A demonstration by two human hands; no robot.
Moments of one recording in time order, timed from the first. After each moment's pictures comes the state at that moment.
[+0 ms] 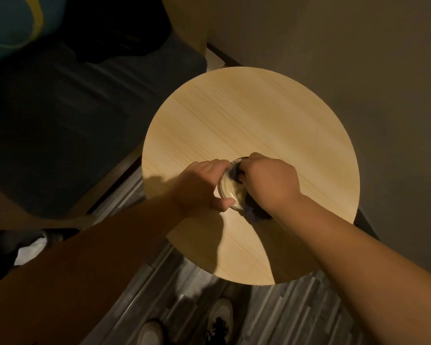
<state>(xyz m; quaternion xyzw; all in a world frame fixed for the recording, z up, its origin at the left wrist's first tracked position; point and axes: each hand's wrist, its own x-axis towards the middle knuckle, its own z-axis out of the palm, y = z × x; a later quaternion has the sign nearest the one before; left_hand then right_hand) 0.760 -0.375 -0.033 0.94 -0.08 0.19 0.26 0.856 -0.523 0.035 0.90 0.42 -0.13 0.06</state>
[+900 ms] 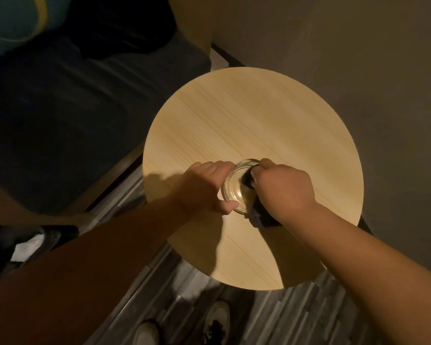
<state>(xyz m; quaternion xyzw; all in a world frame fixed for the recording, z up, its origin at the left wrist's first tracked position) 0.760 -0.381 -0.033 0.96 -0.05 0.16 0.23 0.856 -0.537 0.040 0.87 0.44 -0.13 0.18</state>
